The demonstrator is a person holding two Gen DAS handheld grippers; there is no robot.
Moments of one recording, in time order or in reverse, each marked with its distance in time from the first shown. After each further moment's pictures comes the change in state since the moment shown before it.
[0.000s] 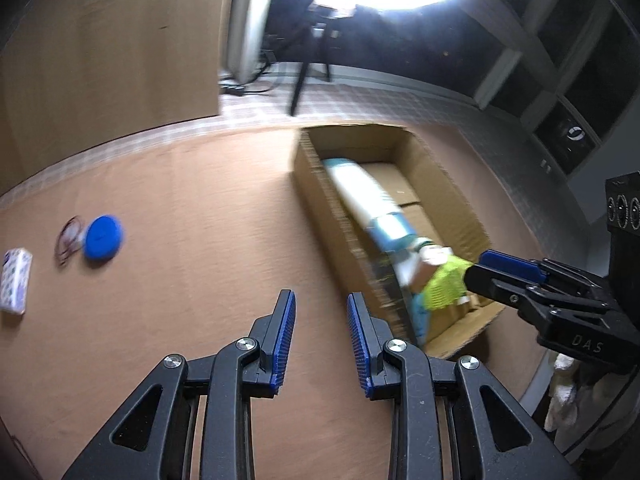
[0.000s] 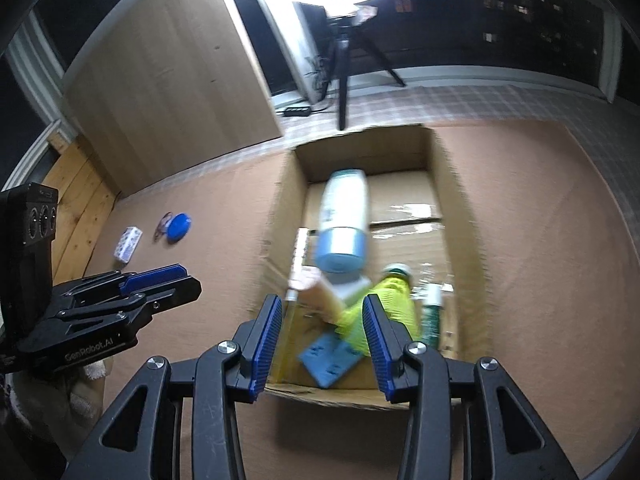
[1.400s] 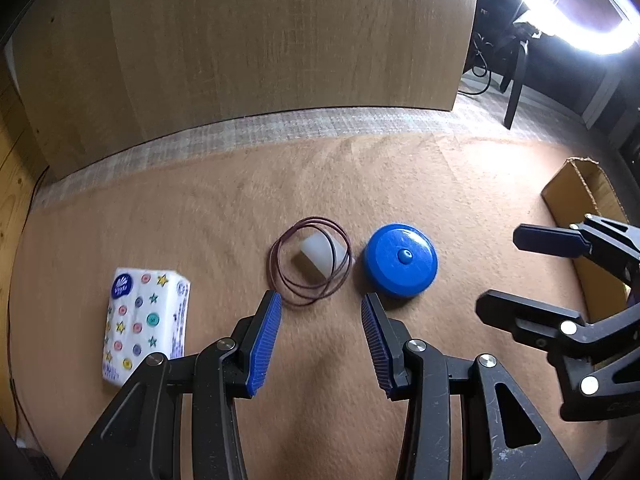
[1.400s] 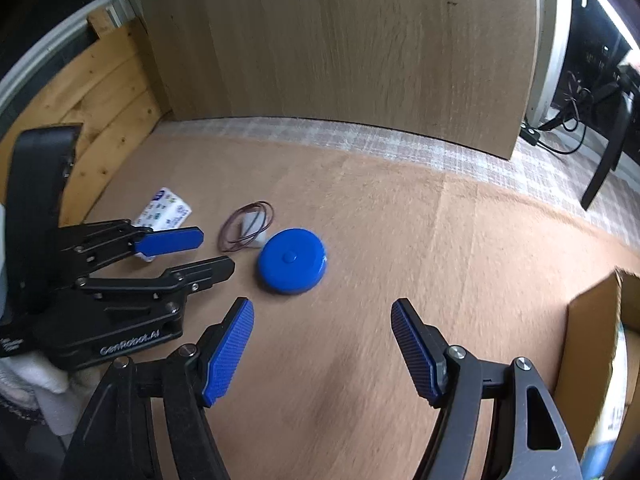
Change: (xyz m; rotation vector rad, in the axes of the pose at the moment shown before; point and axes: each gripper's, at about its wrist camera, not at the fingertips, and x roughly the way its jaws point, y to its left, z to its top) left arm 0.031 0.246 0.018 -0.063 0.017 0.267; right arm 0.196 0.208 0.066 -0.365 0.132 0.083
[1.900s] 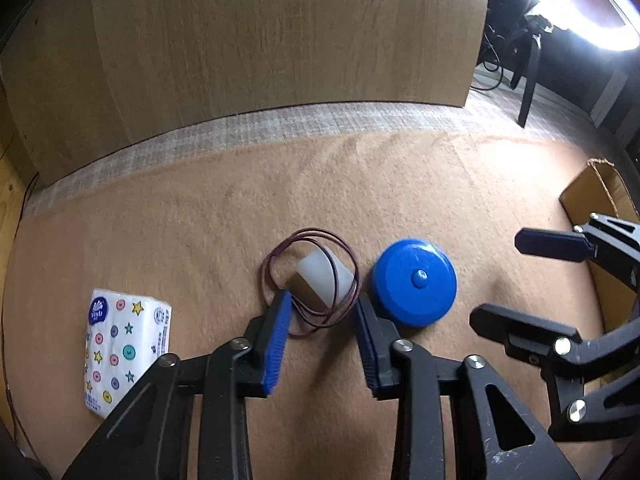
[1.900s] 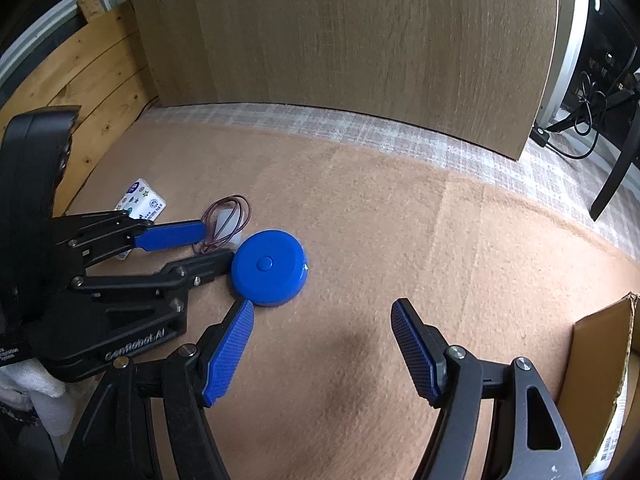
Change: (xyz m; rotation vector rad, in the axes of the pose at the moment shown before) left arm 0.023 -0.004 0.009 -0.004 0.001 0.018; right arm 0.021 -0.007 0.008 -0.026 0.036 -0.027
